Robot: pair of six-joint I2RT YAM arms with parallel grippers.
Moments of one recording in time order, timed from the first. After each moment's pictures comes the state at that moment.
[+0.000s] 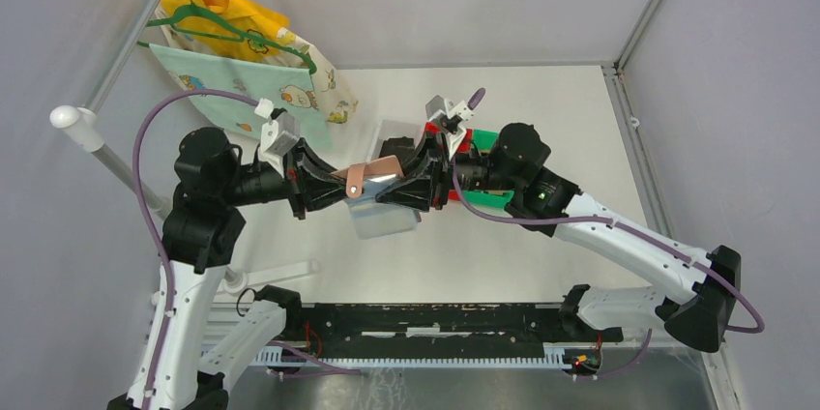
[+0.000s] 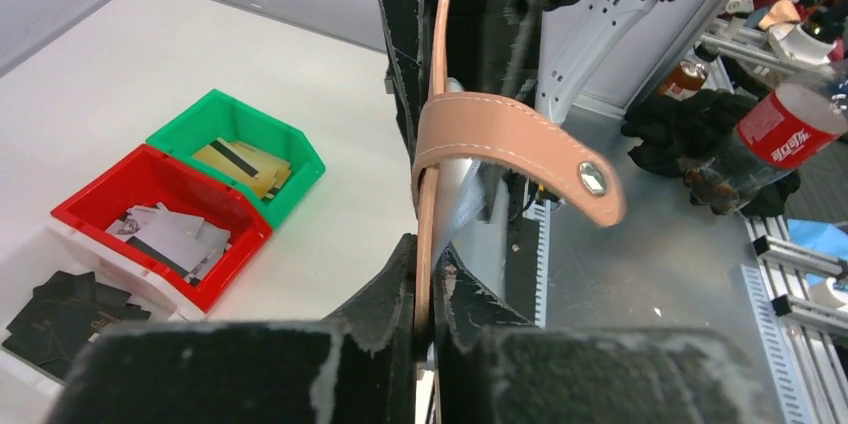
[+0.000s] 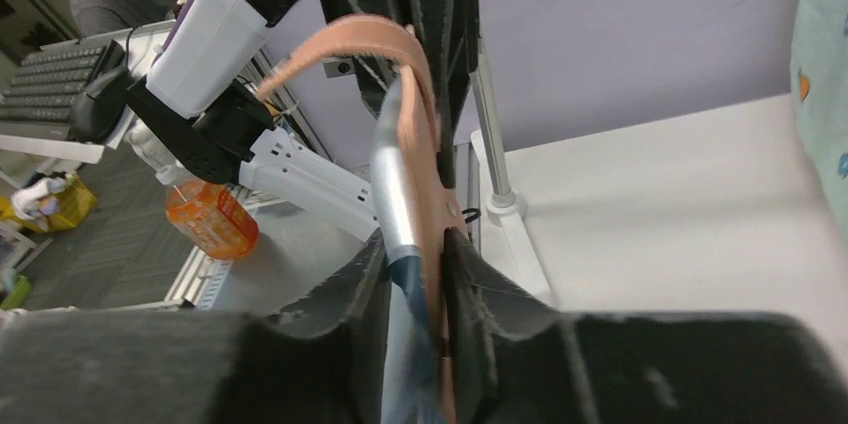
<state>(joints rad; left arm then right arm) -0.23 0.80 1.21 -0.53 1.12 -0.10 0.94 1.21 1.13 0.26 -0.67 0.44</state>
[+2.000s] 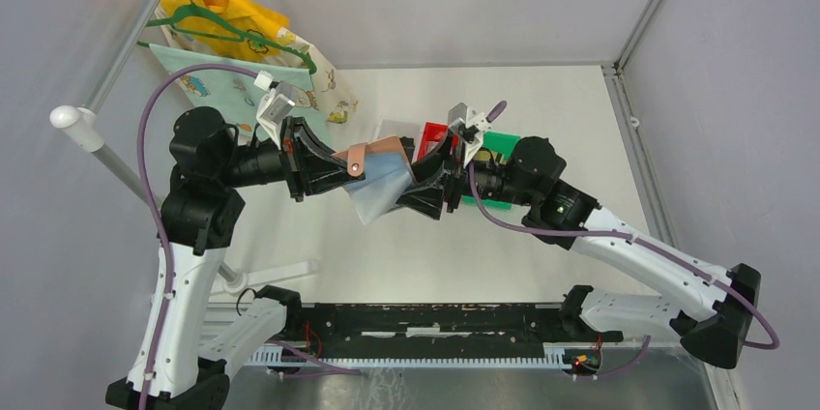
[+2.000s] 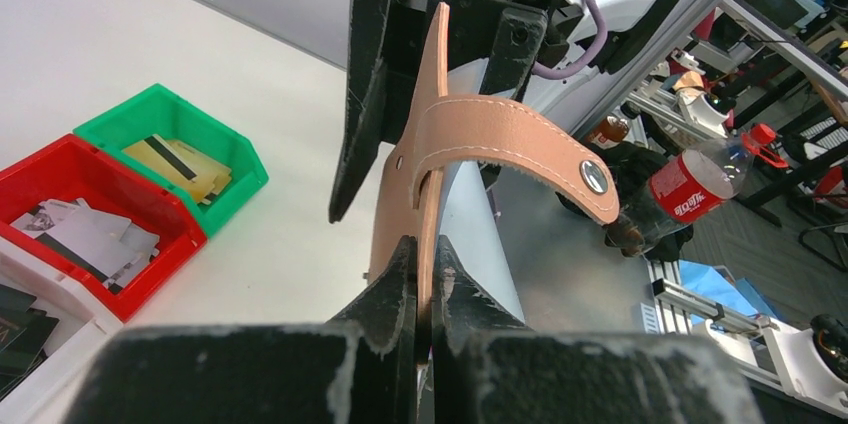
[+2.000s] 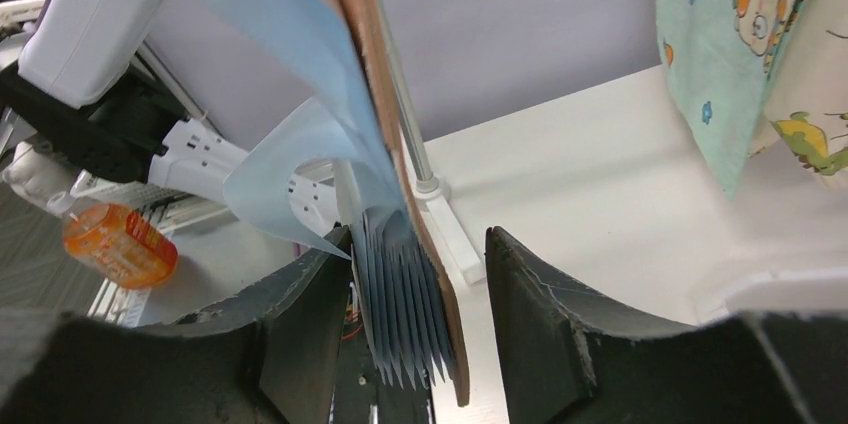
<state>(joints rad) -0.23 0.88 1.32 -0.48 1.16 -0.36 0.93 1.08 1.02 0.18 -0.50 0.34</state>
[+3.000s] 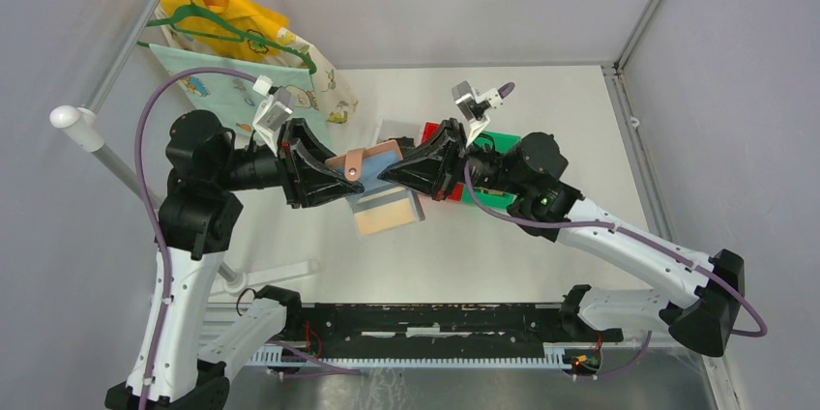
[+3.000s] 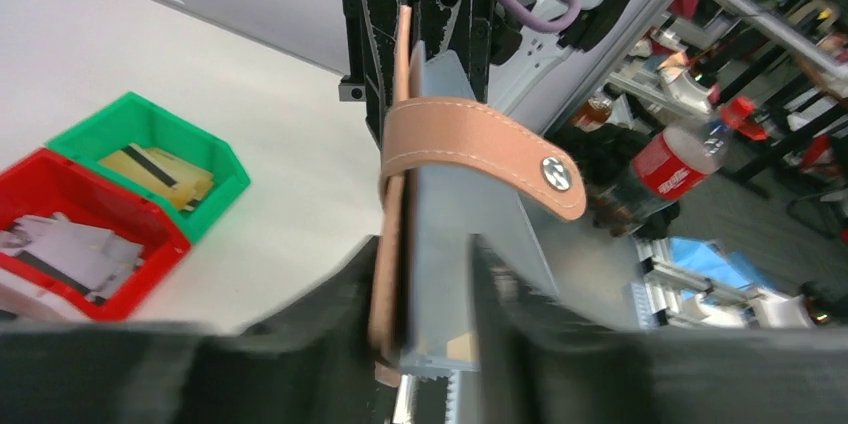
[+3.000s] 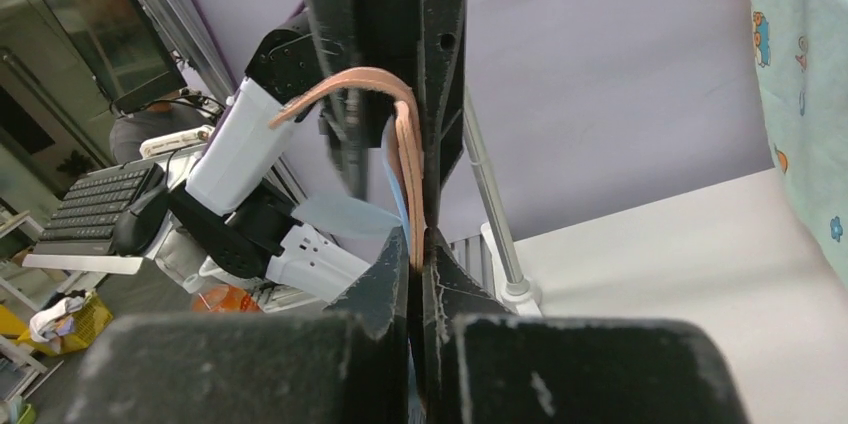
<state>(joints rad) -0.23 0.86 1.32 -0.47 1.21 -0.35 0.93 1.18 1.07 0.50 -0.52 0.62</state>
